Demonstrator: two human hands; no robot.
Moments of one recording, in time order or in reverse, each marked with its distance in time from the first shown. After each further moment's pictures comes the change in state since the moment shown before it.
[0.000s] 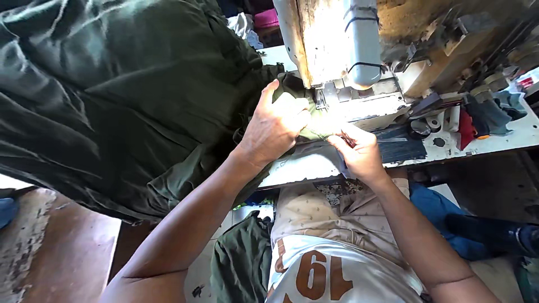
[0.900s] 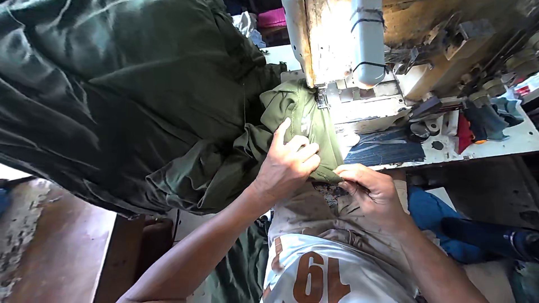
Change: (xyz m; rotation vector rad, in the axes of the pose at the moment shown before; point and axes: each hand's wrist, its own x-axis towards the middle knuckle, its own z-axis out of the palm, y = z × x) left_hand -0.043 0.069 0.008 -0.119 0.043 -0.037; right_hand -0.073 -0.026 -0.021 -0.019 -0.151 -0.086
